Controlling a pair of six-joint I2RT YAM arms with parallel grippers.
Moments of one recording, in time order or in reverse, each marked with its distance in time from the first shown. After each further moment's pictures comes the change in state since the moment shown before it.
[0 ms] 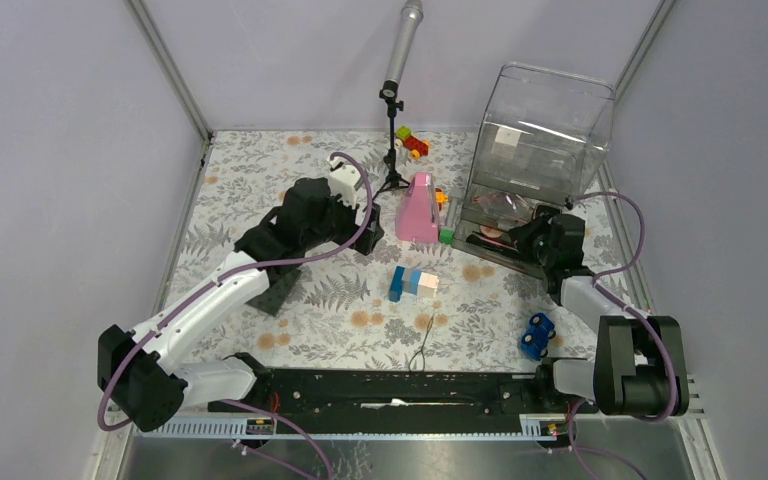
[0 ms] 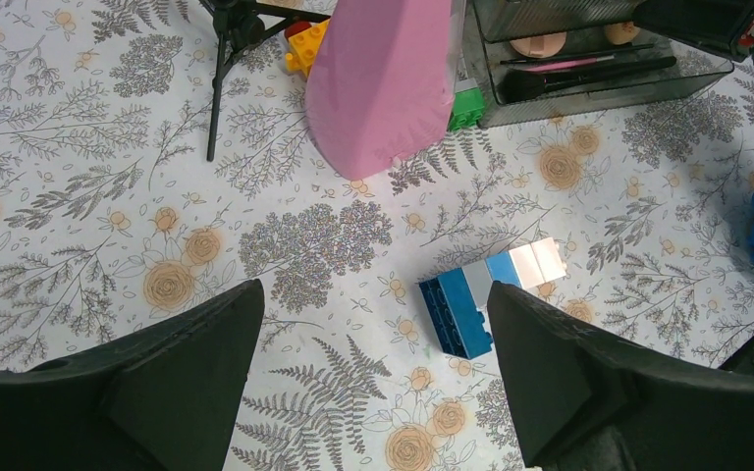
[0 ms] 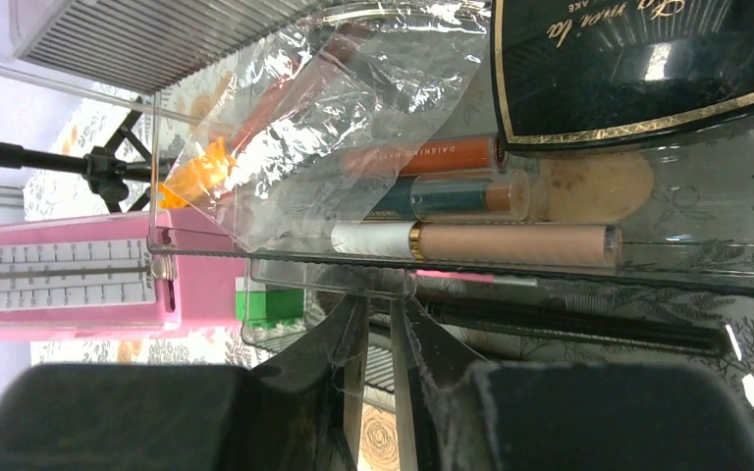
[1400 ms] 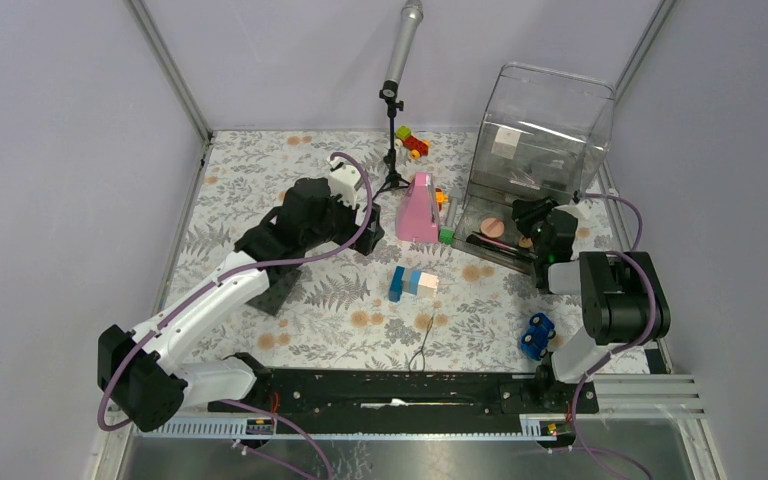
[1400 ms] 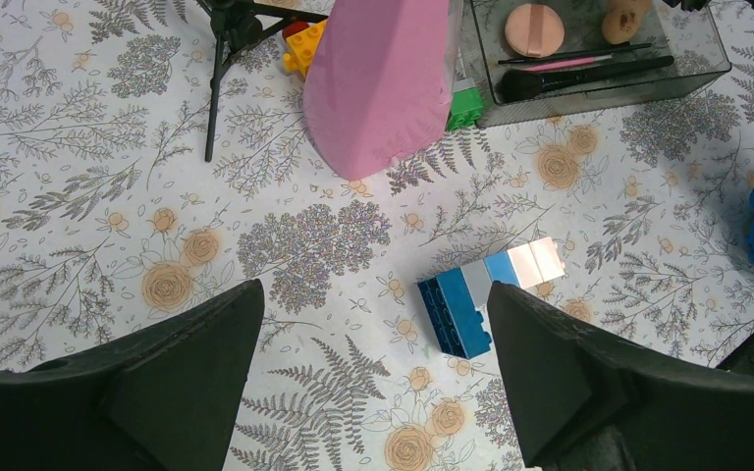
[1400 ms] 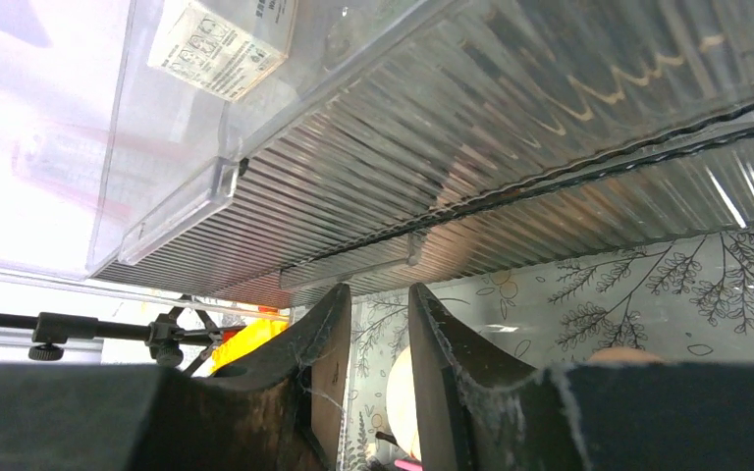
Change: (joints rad) left arm 0.000 0.000 0.000 0.000 0.003 0.000; right arm 0.002 0.378 0.010 0.652 0.161 0.129
